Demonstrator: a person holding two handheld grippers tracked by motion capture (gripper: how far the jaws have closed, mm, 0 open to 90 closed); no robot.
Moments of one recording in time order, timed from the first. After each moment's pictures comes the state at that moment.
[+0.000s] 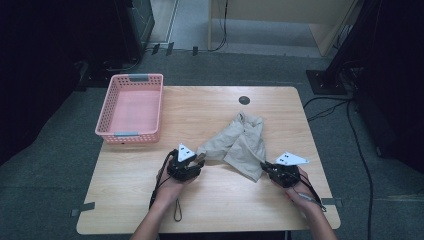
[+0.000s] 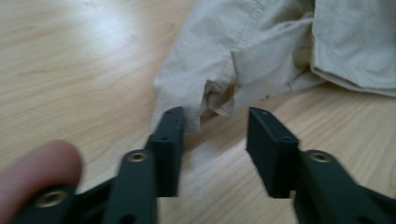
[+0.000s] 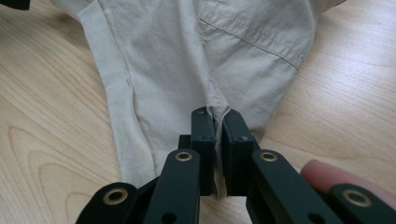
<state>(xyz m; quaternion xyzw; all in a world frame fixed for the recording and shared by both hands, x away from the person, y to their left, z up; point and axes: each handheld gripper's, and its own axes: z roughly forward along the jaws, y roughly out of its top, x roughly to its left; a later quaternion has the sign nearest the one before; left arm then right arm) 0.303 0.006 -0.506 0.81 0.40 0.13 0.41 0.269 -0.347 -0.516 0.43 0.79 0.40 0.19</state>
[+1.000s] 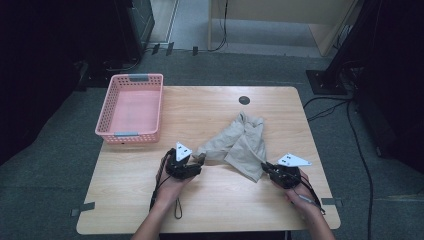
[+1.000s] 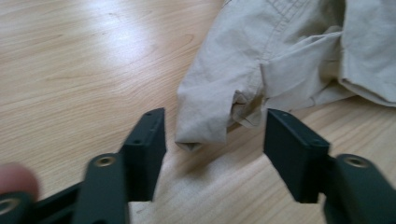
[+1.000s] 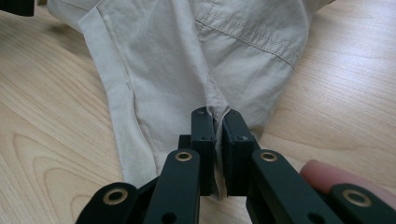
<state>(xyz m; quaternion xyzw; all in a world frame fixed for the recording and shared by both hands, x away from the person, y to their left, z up) 0.309 0.008 -0.508 0.79 0.42 0.17 0.41 0.265 -0.349 -0.518 0.45 0.77 0.42 0.19</state>
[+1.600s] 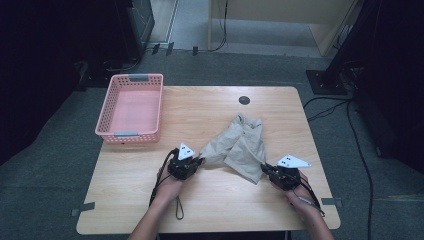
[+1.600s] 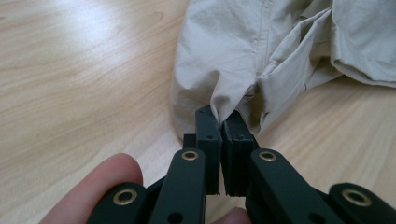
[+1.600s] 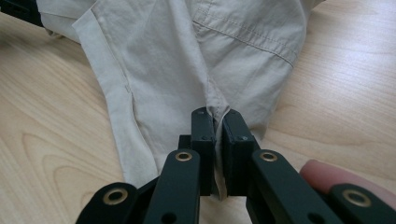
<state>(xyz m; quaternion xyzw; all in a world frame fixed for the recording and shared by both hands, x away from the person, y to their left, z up) 0.309 0.010 -0.515 0.82 0.38 0.12 0.41 0.260 -0.347 -0.518 0.45 0.77 0.42 0.18</state>
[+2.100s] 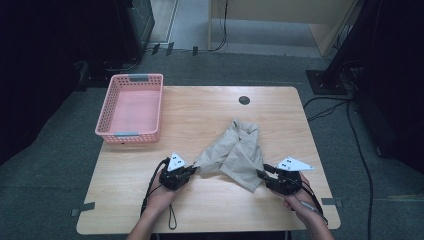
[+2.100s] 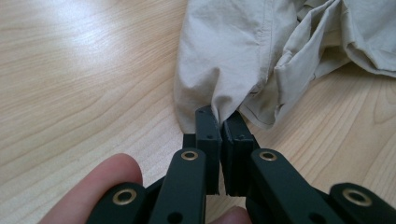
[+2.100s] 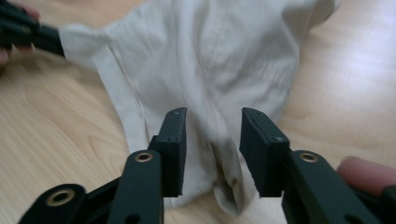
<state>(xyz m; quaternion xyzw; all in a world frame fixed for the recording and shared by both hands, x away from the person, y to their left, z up) 0.286 0.034 -0.526 0.81 0.38 0.11 0.43 0.238 -0.332 -0.485 0.45 0.77 0.43 0.17</state>
